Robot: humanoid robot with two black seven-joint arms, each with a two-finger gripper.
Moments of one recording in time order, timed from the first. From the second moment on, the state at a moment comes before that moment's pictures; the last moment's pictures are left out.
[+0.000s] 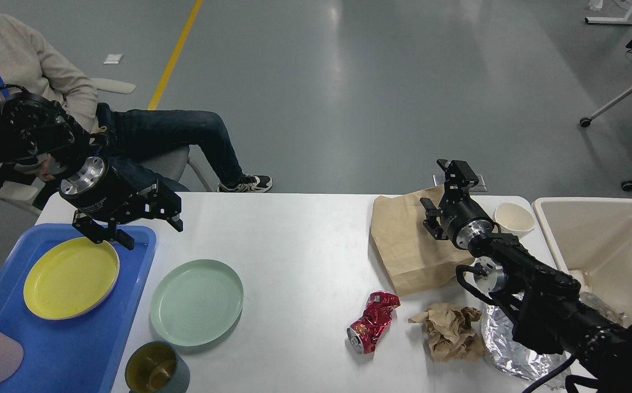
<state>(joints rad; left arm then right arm) -1.71 0.31 1.39 -0.83 -0.07 -0.96 -0.23 0.68 -0.13 0.64 0.54 -0.34 0.04 0.32</state>
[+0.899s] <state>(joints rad) -1.71 0.10 1.54 -1.13 -0.01 -0.96 -0.23 0.68 -0.13 0.64 0.54 -0.34 0.04 0.32</state>
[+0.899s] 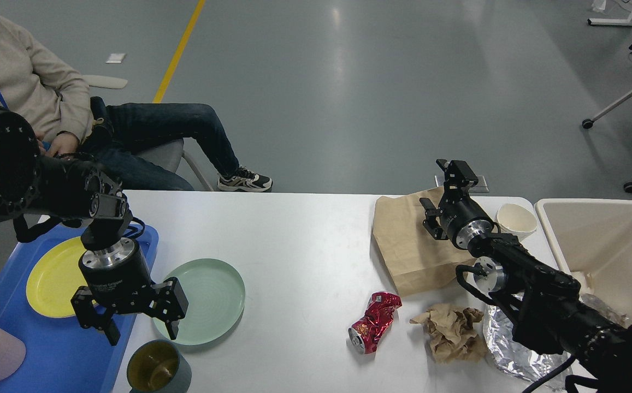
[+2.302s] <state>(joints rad) -1.46 0.09 1.53 -0.93 0.02 -0.96 -0.19 0.68 -0.13 0.64 0.54 -0.34 0.04 0.32</state>
